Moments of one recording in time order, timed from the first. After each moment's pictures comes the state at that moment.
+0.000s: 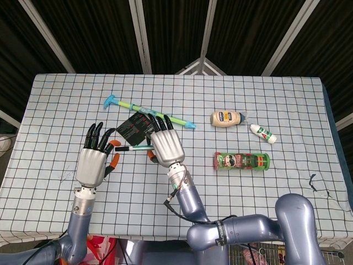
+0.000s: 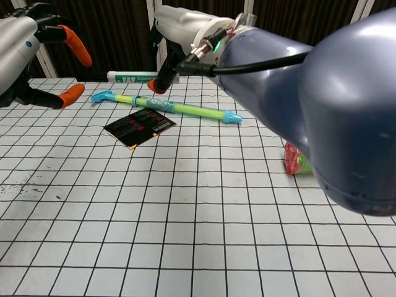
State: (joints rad) left arm -0.45 -1.76 -0.21 -1.42 1.59 1.56 0.44; right arm 1.15 -1.83 0.48 -1.69 -0.62 1.34 -0.84
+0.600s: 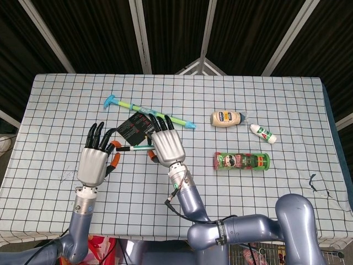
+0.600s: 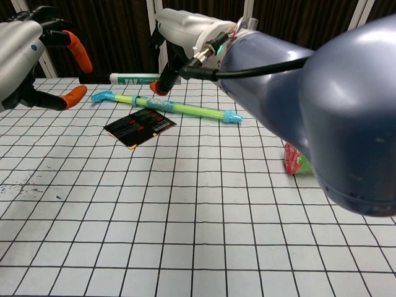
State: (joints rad) left arm -0.46 -1.78 -0.22 -1.39 1.58 1.56 0.44; right arm 1.14 -1.84 0.47 -1.67 -0.63 1.34 -0.83
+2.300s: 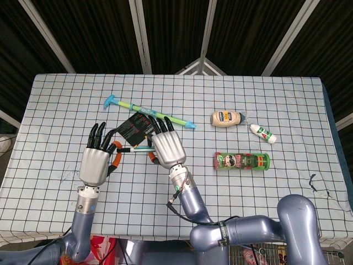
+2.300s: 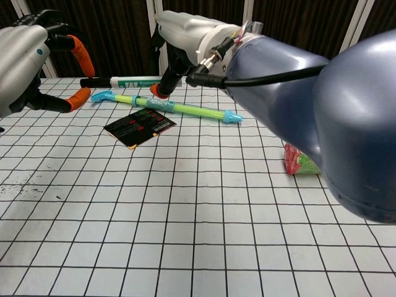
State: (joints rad) left arm -0.47 -1.81 -0.22 -1.34 1.58 1.57 0.42; right arm 1.12 -1.83 0.45 -1.69 -0.66 1.33 -0.82
